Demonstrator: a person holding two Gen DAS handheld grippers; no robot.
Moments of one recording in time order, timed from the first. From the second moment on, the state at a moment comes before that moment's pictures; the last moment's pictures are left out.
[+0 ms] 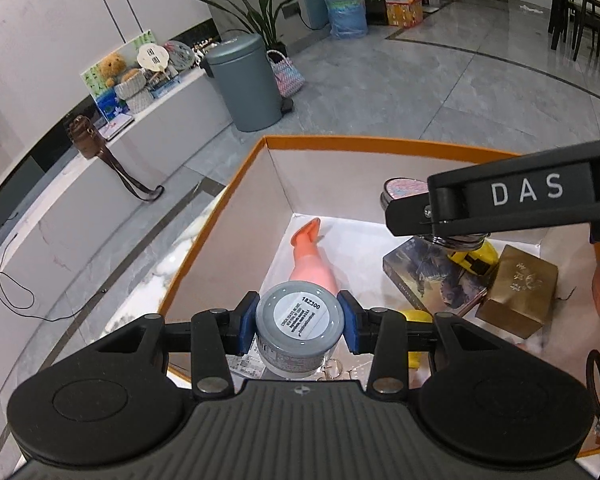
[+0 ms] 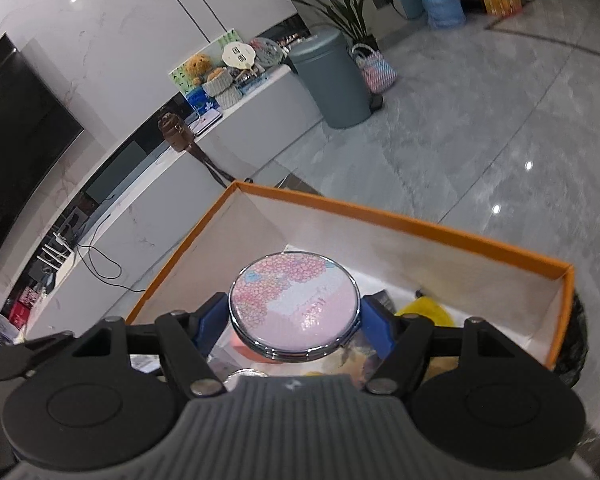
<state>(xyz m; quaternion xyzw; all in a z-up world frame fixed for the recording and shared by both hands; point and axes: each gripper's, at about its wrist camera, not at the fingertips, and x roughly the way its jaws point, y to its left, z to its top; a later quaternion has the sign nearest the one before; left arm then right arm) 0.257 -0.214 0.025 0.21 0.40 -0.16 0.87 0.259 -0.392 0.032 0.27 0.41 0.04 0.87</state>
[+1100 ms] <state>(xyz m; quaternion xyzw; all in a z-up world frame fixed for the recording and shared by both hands) 0.300 -0.192 -0.015 0.20 0.47 -0.16 0.85 0.310 -0.346 -0.015 0.32 0.48 0.02 0.82</state>
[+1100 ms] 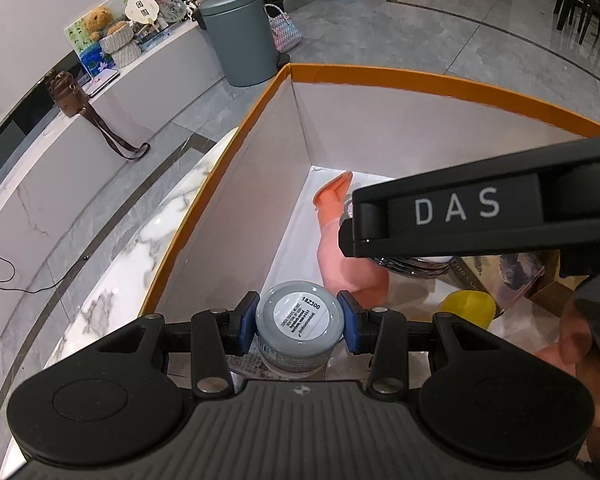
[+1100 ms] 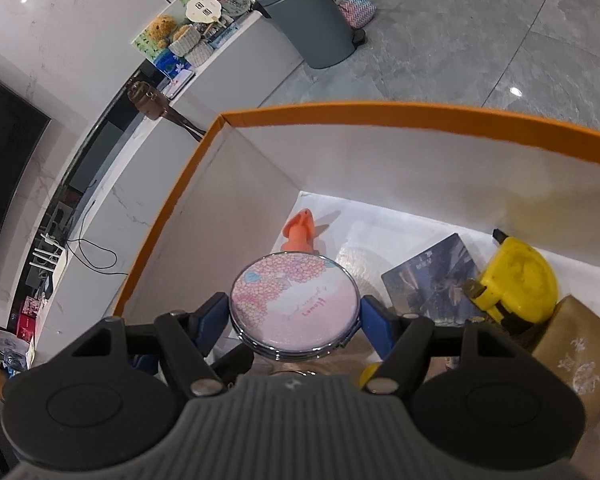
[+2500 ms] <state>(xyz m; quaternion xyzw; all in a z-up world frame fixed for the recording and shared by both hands) 0.281 -0.191 0.019 0.17 0.45 -0.16 0.86 0.300 -0.359 0.014 0.33 0.46 0.00 0.83</state>
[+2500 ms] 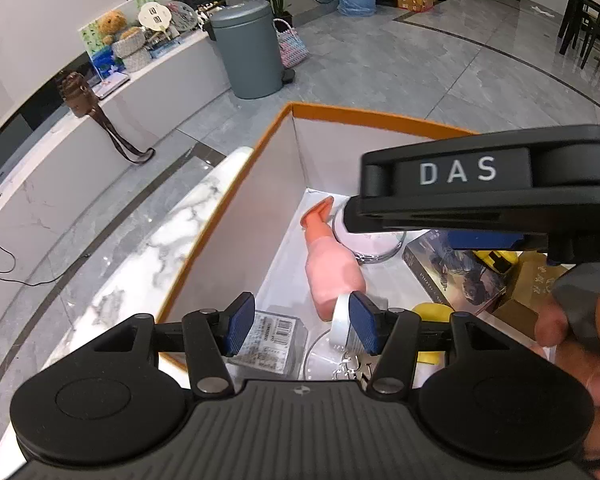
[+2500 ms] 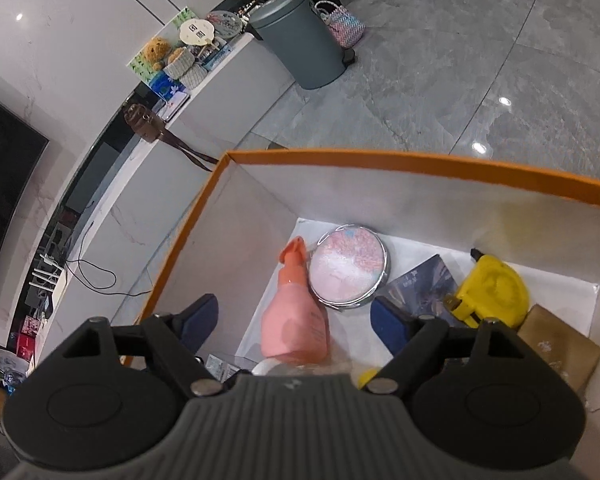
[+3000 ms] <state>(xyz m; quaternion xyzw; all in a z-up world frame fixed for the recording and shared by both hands) 0.245 -0.202 0.064 0.15 0.43 -0.14 0.88 0.271 -0.388 0.053 0.32 0.42 0.01 0.85</state>
